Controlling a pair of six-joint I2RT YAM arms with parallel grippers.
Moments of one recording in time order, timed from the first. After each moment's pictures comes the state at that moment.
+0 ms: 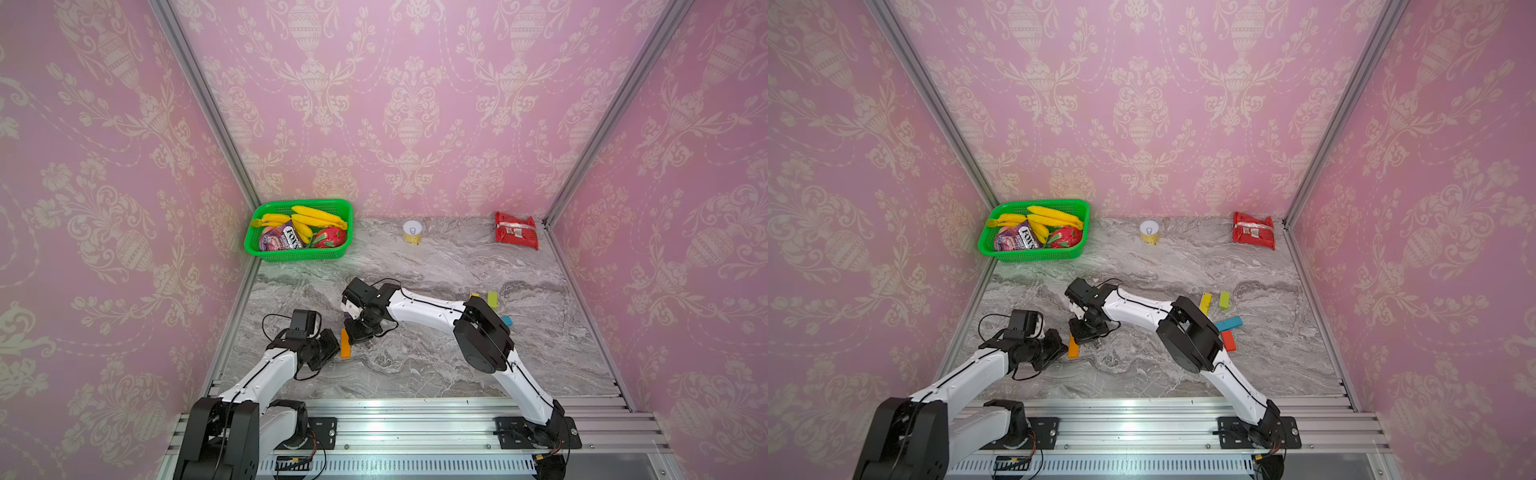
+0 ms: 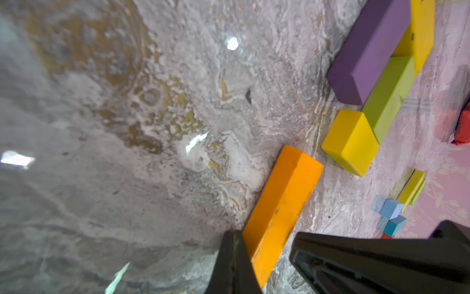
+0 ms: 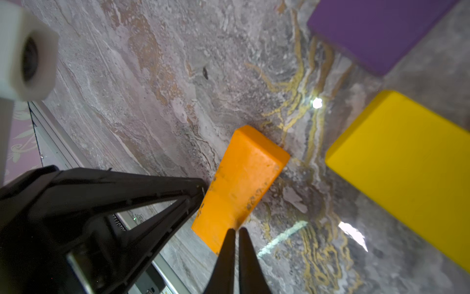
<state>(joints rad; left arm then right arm) -0.08 1.12 0.37 -0.36 0.36 -0.82 1.03 2.35 1.92 -0.76 -0.41 0.54</state>
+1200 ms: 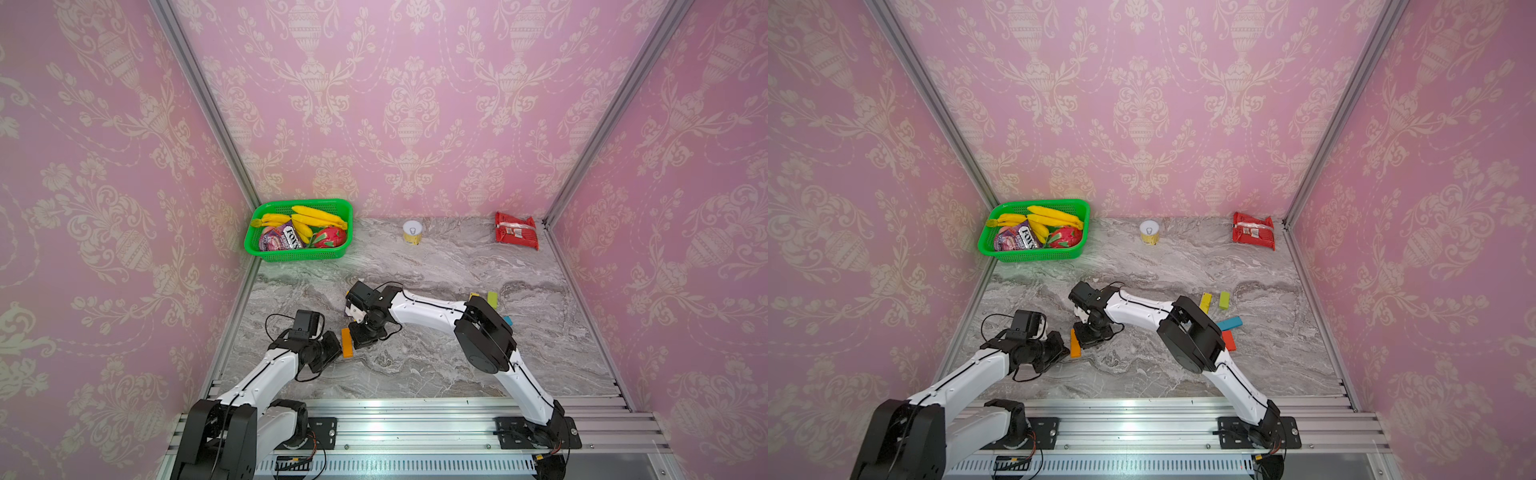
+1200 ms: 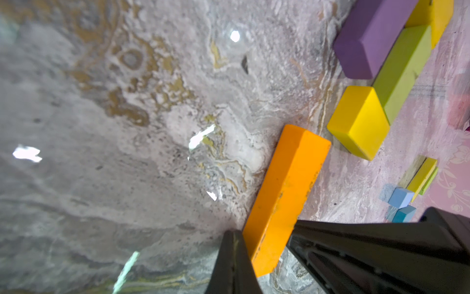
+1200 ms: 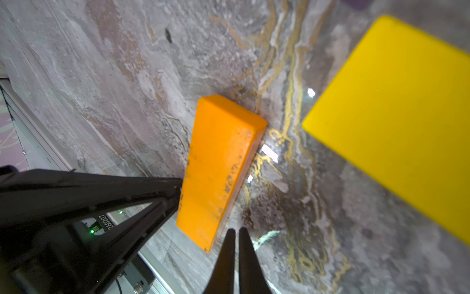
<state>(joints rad) -0.12 1.10 0.37 -0.41 0.35 -0.82 1.03 2.33 1.87 -0.76 -0.41 0.55</state>
